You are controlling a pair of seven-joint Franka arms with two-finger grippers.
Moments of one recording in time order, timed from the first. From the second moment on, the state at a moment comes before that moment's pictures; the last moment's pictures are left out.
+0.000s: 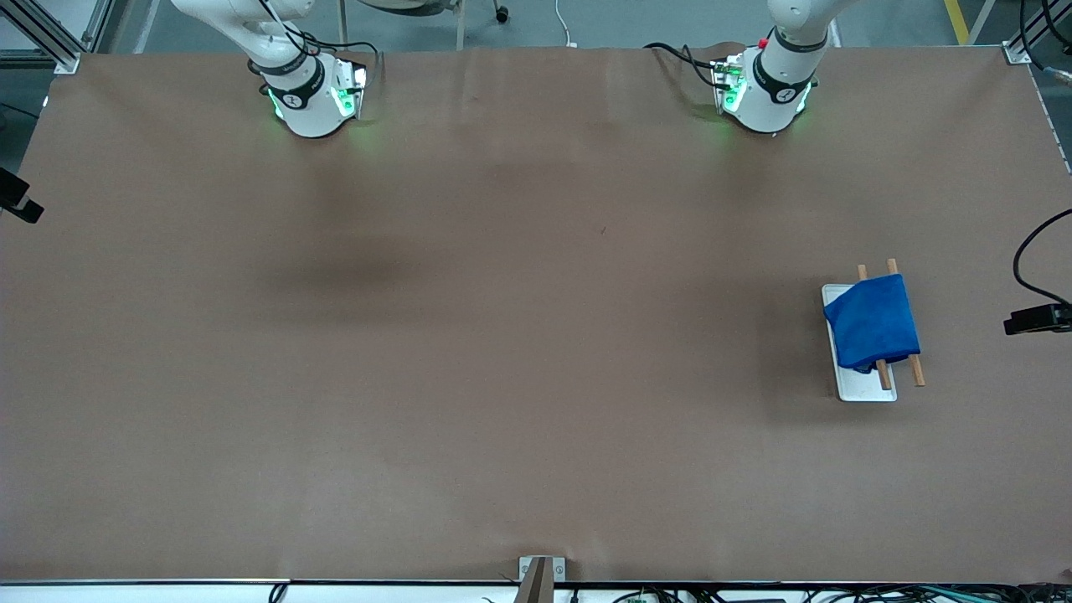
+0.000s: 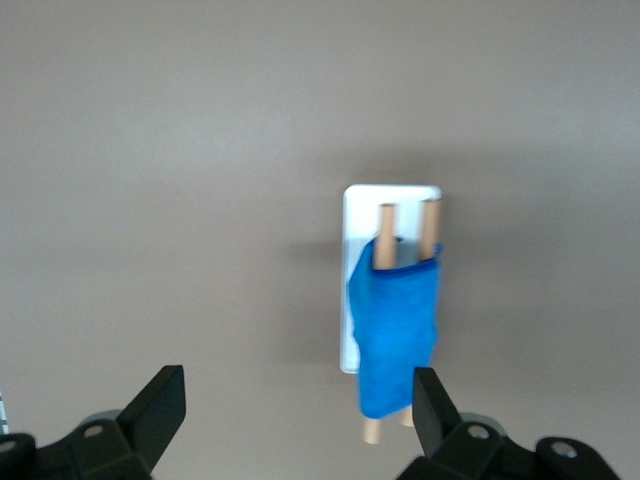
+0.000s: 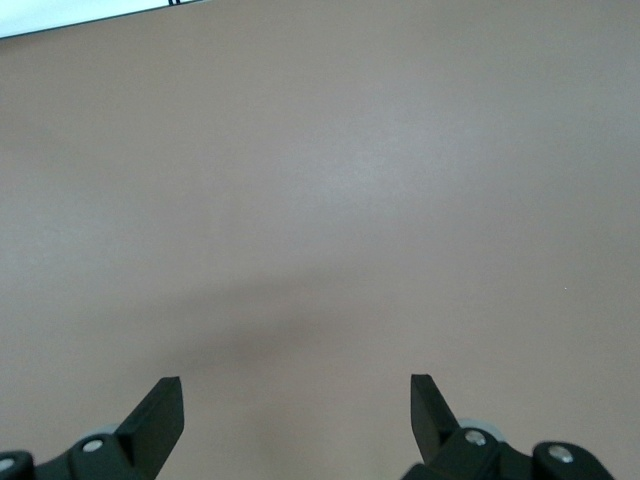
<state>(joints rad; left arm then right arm) 0.57 0.40 -0.49 -1.31 0.24 1.65 0.09 -0.04 0.00 -0.10 -1.45 -0.01 1.50 0.05</state>
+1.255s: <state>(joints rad) 0.47 0.10 -0.60 -1.32 0.04 1.46 -0.08 -0.02 0.00 -0.10 -1.45 -0.01 1.49 0.05</state>
